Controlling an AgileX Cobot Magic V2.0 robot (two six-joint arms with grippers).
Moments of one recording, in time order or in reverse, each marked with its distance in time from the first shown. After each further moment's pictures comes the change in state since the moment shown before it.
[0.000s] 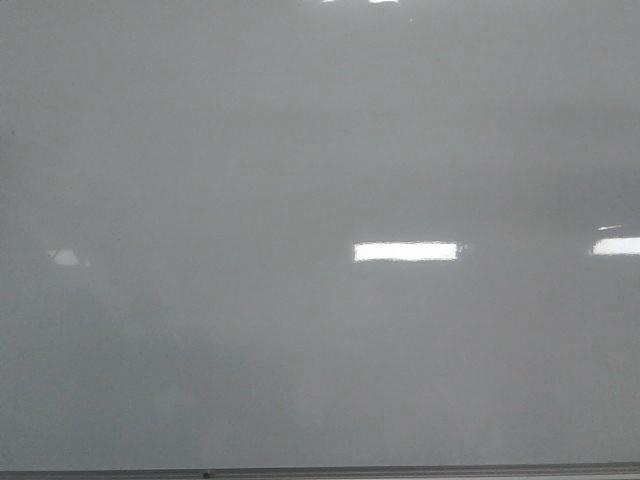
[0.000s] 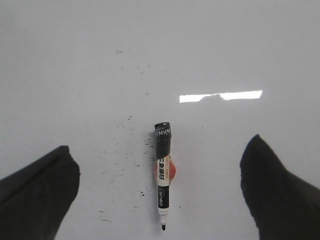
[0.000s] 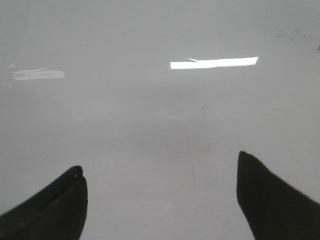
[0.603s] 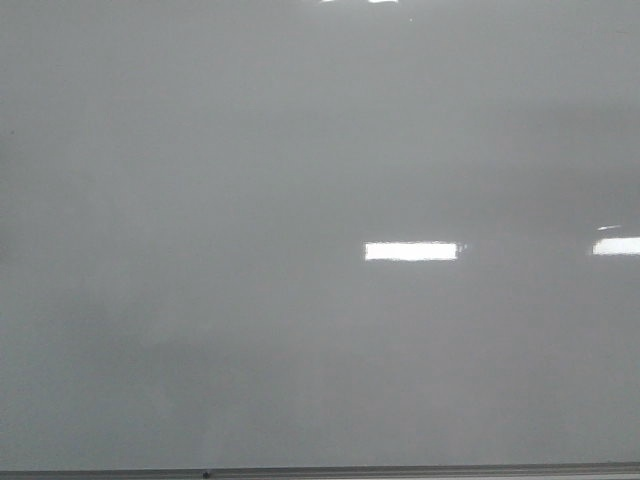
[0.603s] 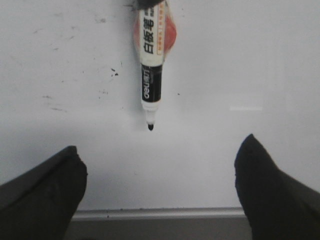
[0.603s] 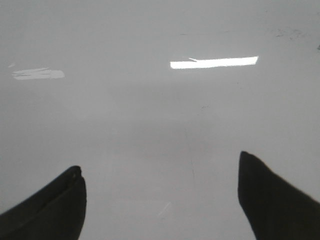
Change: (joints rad) left arm 0.000 0.733 -0.085 -0.049 -0.059 0.000; right arm 0.000 0.000 0.000 0.000 0.002 0.000
